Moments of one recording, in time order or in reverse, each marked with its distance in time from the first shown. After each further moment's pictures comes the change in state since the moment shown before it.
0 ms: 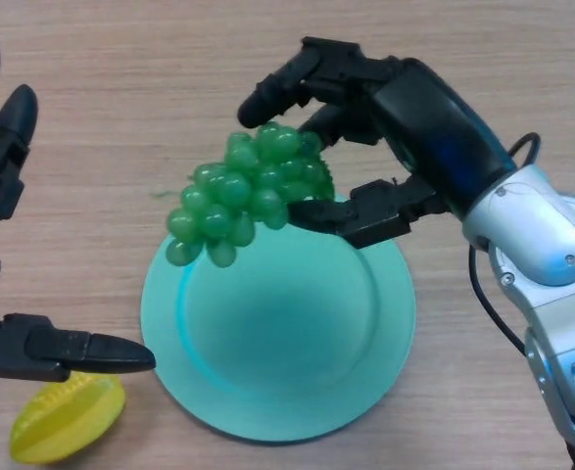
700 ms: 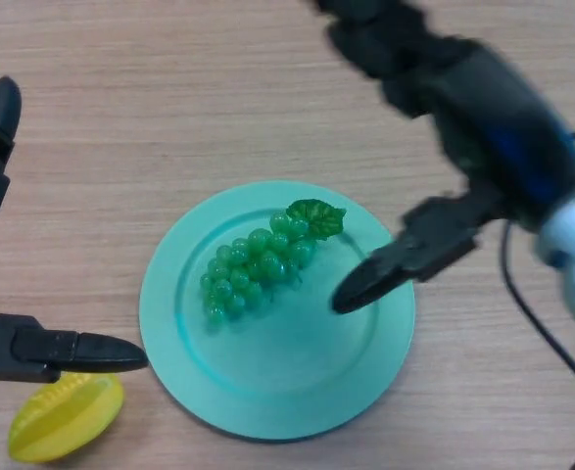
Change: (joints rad) left arm 0.004 -0.002 0.010 -0.053 -0.039 0.003 0.004; right arm 0.084 0.006 -0.181 -0.303 0.043 0.147 0.075
